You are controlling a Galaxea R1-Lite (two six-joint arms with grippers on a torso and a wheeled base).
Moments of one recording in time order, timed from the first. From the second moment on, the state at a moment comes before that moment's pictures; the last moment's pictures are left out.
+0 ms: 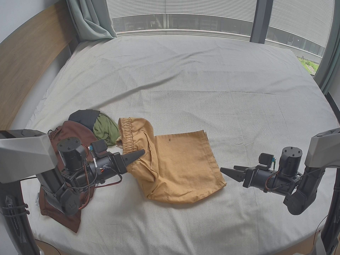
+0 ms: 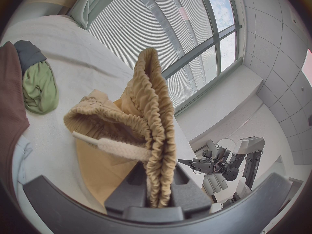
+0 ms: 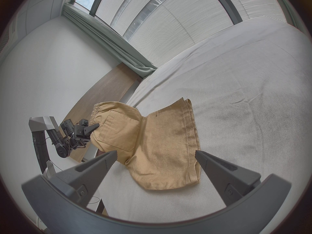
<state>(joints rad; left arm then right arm) -0.29 2.17 -0.53 -1.55 -0.59 -0.62 0.28 2.18 -0.37 -1.54 0.50 0.42</state>
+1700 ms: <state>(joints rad) -0.51 2.49 -0.82 -1.55 -0.41 -0.66 0.28 2.18 -0.38 -1.54 0.50 0.43</state>
